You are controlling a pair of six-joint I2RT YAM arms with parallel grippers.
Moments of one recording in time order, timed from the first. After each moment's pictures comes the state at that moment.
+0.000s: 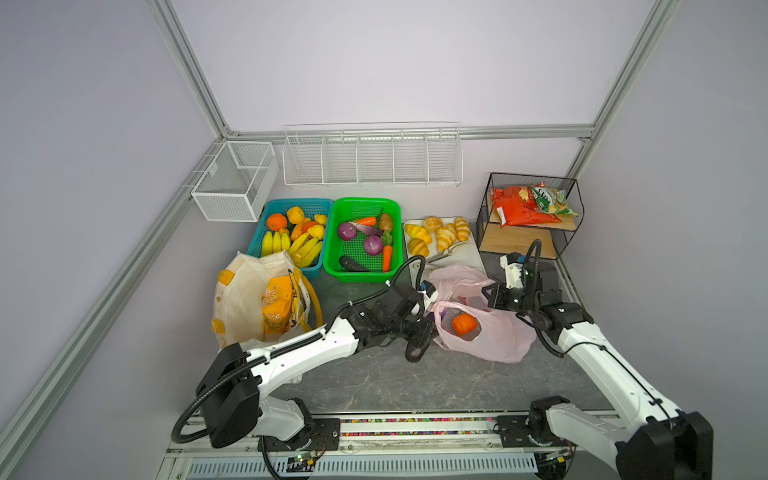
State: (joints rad) left arm -0.99 1.47 1.08 -0.35 0.18 -0.32; right arm 0.22 1.07 0.81 -0.42 -0.32 0.39
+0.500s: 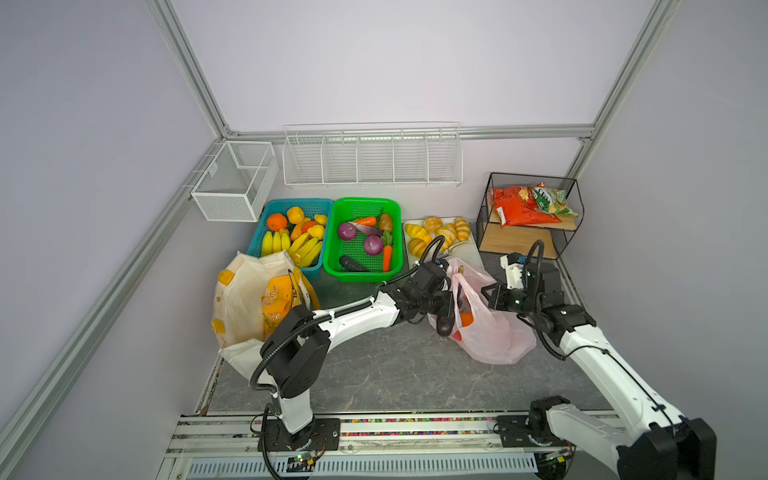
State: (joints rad) left arm -0.95 1.82 1.31 -0.19 0.17 -0.58; right arm 0.22 1.05 0.80 -0.42 -0.36 0.39
